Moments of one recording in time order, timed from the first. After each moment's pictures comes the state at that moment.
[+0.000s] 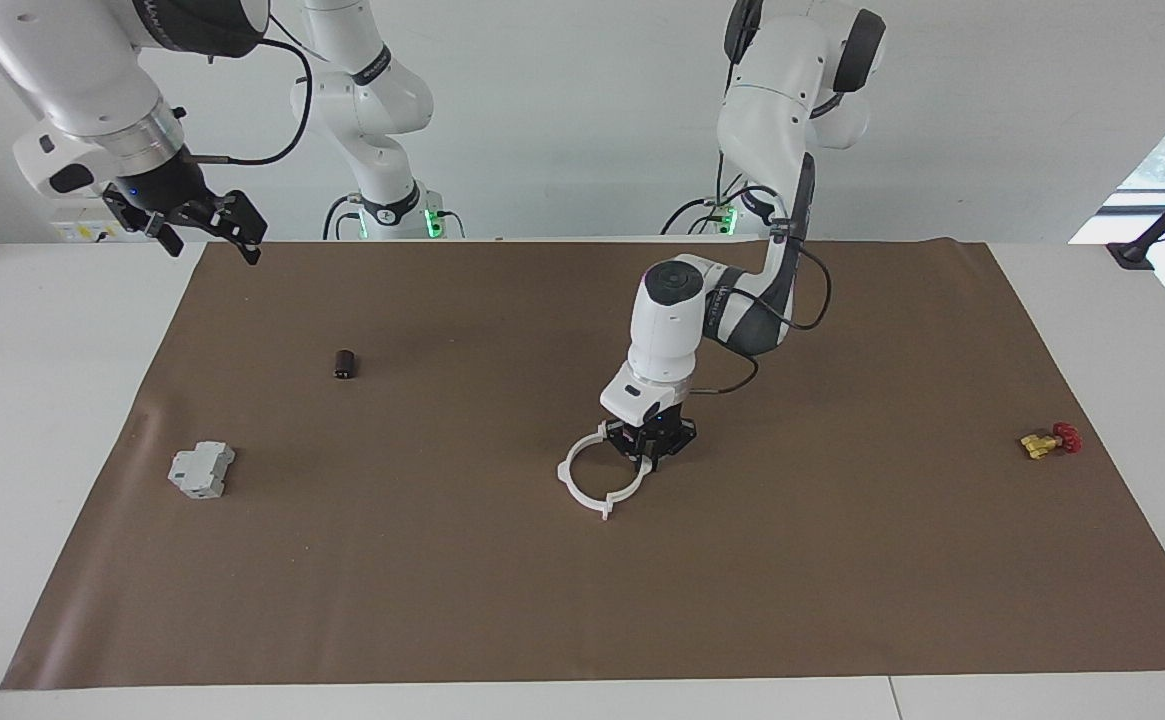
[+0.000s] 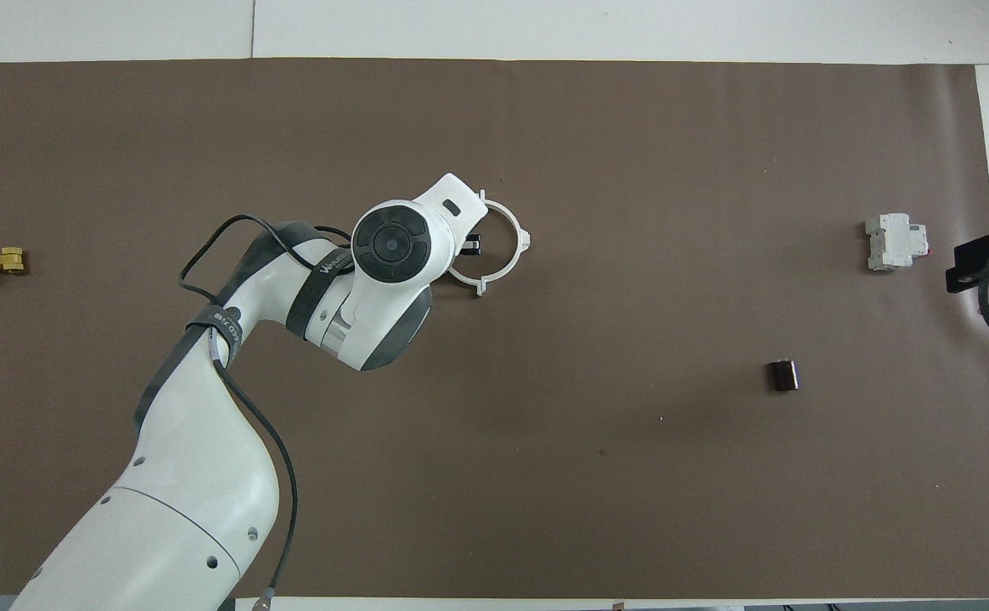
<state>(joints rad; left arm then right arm) -0.62 0.52 0.04 -1.75 0.10 2.48 -0.60 0.01 -0.01 -0.09 -1.56 -0.04 1.44 0.05</state>
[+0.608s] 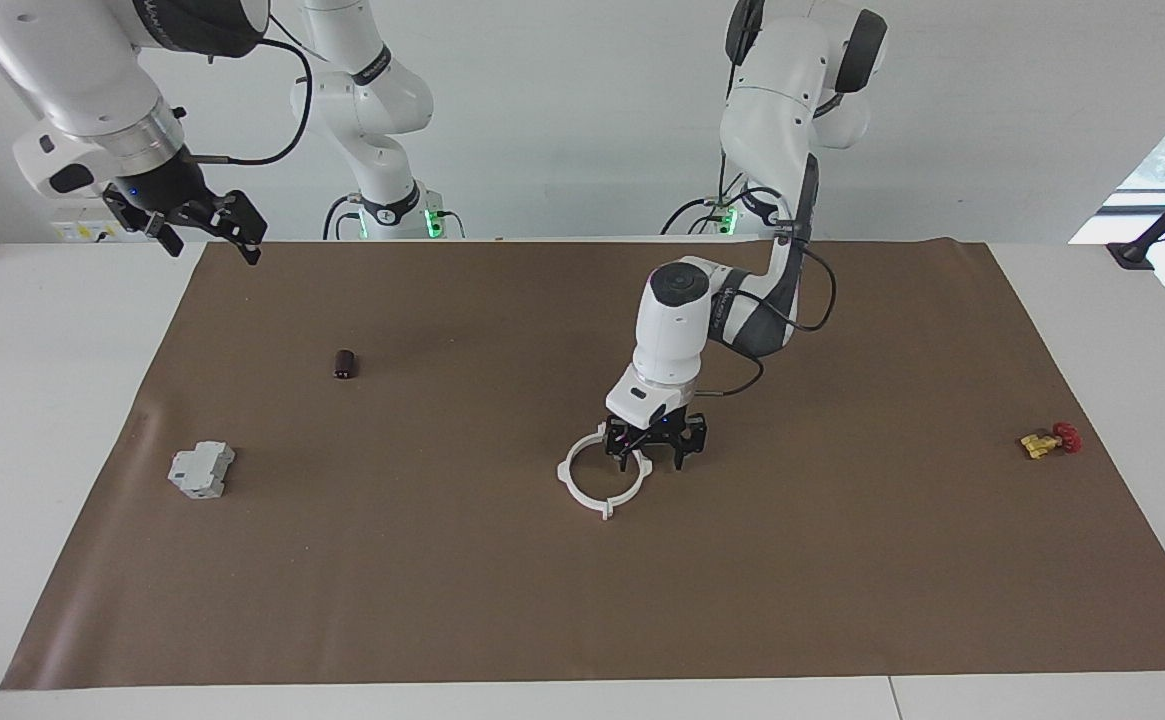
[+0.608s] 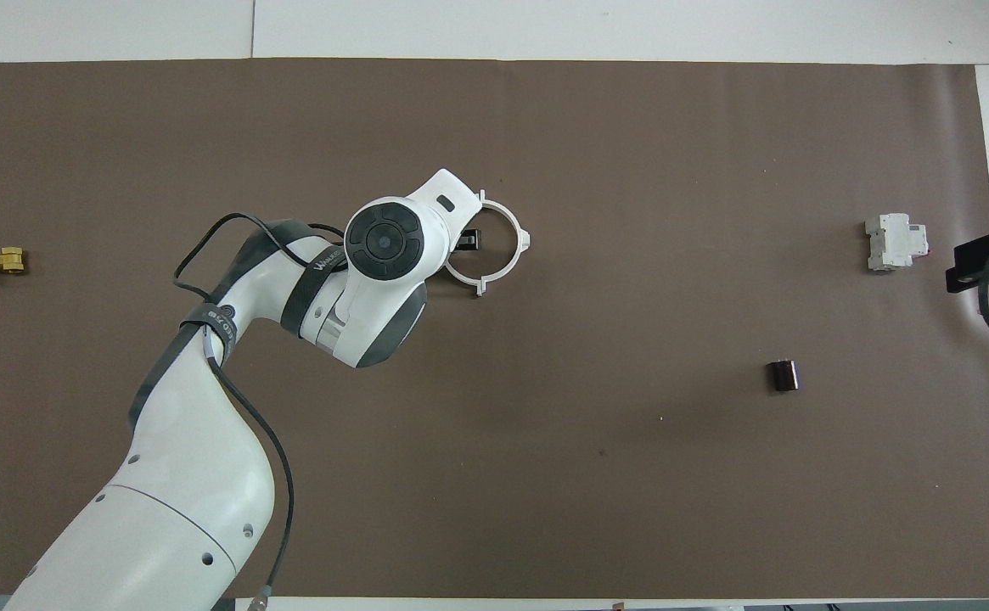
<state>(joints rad) -0.61 0.51 0.04 -1.75 0.10 2.49 -0.60 0.01 -0.01 -0.09 -1.56 -0.04 1.44 0.05</state>
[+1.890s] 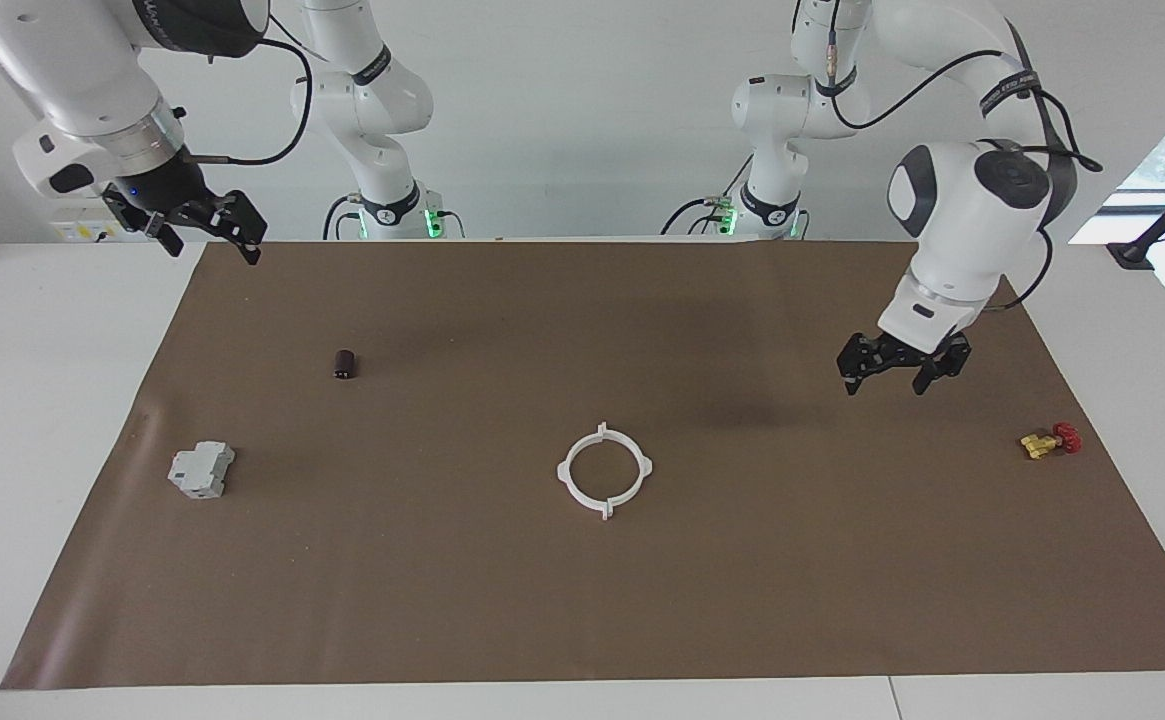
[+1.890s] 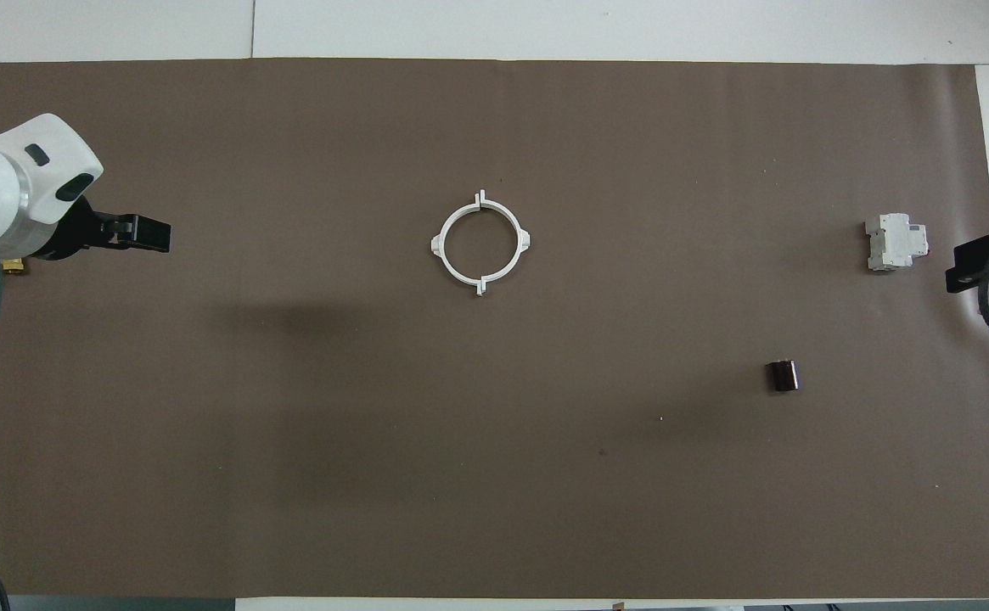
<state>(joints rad) -0.10 0.05 0.05 -1.87 0.01 1.98 0.07 0.01 -0.01 -0.09 -1.56 -0.04 1.44 0.05</state>
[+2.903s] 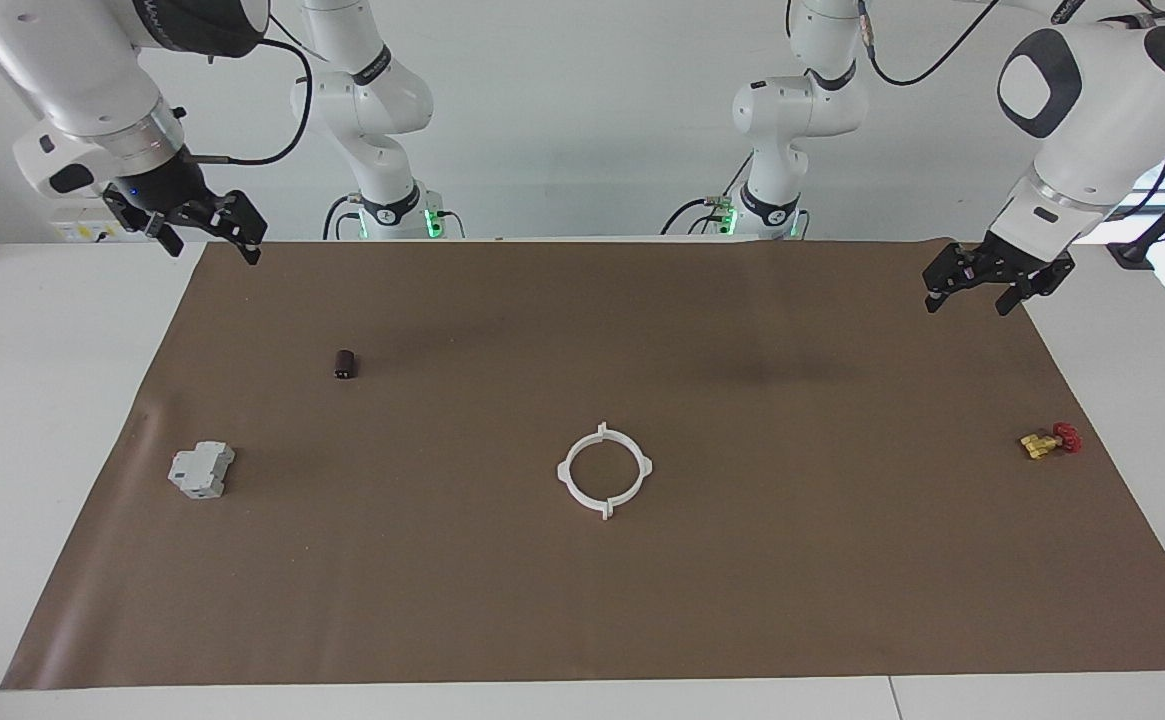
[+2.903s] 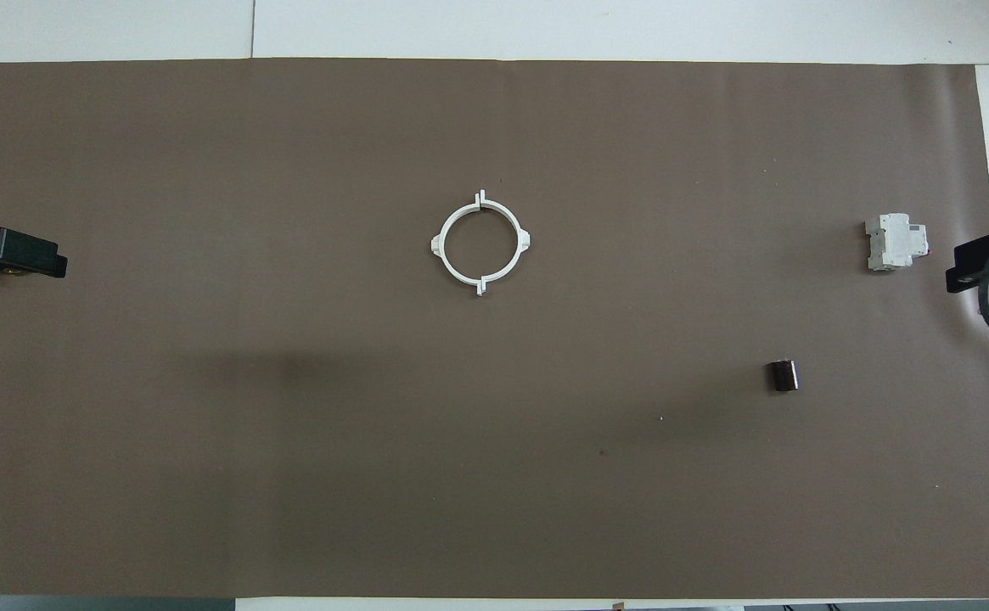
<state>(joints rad) -0.03 0.00 0.05 -1.71 -0.01 1.69 0.15 0.01 -0.01 -0.09 -1.56 -0.04 1.44 0.05</state>
